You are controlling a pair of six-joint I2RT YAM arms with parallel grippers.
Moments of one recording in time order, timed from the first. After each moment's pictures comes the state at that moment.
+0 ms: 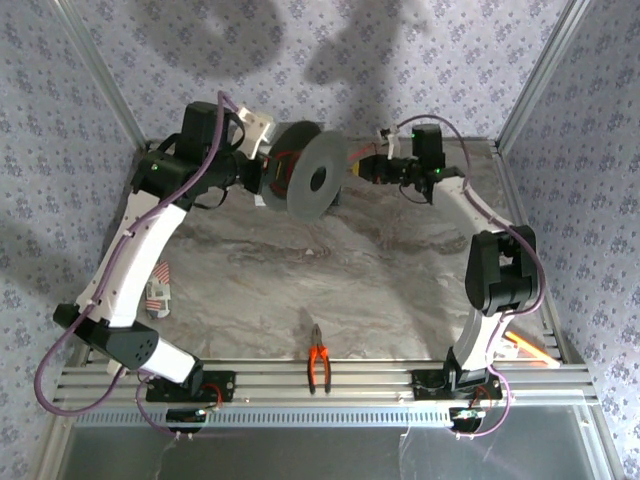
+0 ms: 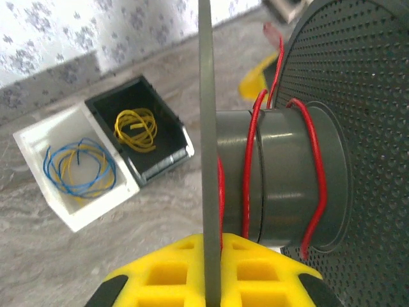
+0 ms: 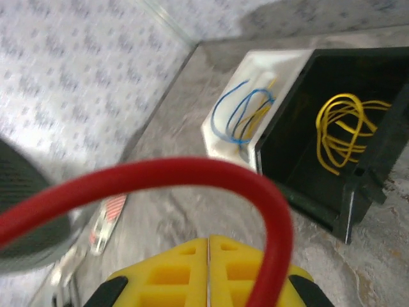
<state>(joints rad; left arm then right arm) -0.48 1.49 1.88 -1.06 0.23 0.03 0.18 1.83 1.50 -0.25 -0.90 0.27</state>
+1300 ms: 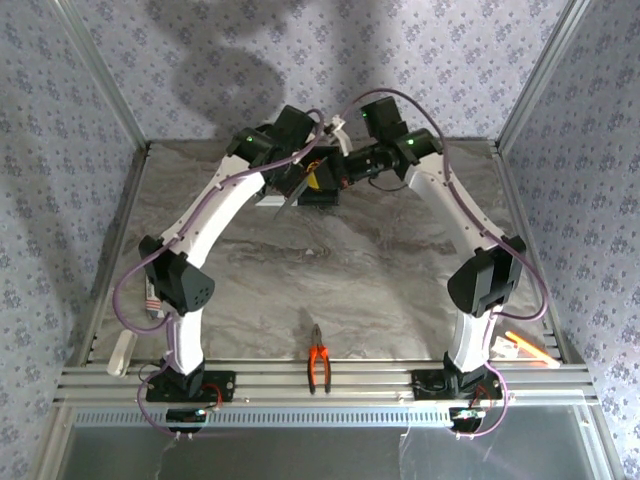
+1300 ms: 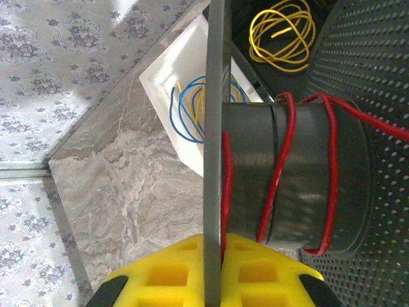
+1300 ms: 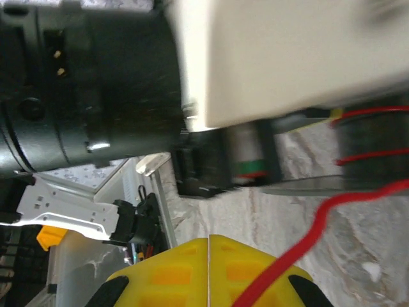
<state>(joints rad) -0.63 1.97 2.21 -1.24 -0.46 0.16 0.49 1.86 1.99 -0.92 -0.93 0.05</state>
